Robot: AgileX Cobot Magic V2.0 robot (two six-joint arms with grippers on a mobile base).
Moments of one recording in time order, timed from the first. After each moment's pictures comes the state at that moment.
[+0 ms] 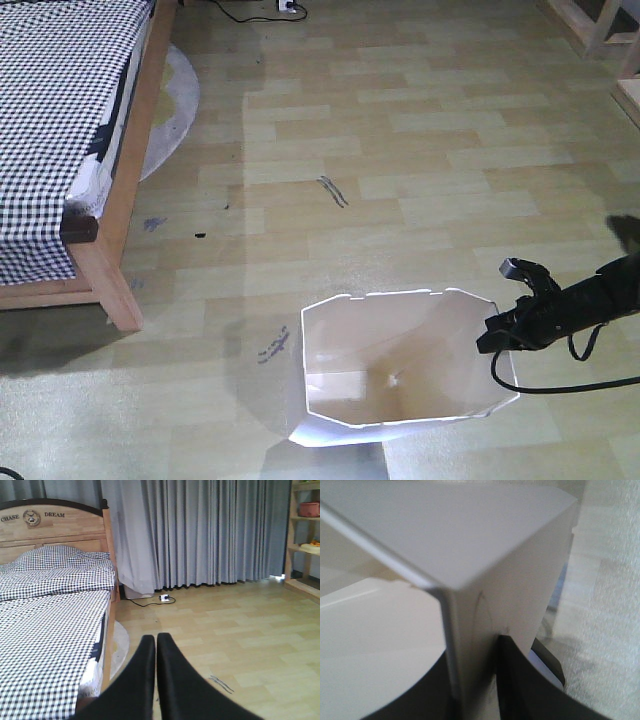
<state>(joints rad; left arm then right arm) -0.02 -0.02 0.03 0.03 0.08 0.00 -0.31 2.56 -1.20 1.01 0.72 -1.42</state>
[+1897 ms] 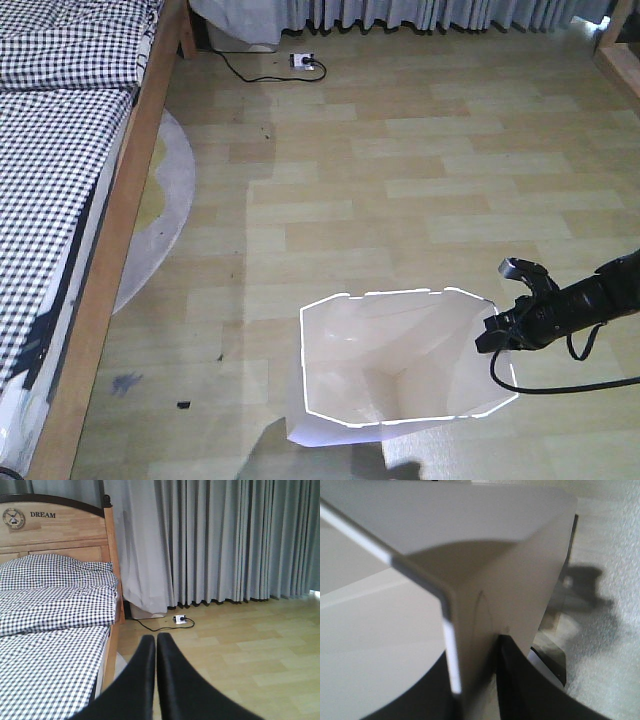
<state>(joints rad) -0.02 -0.02 0.03 0.03 0.08 0.00 -0.31 2.56 -1.20 1.01 0.72 -1.42</state>
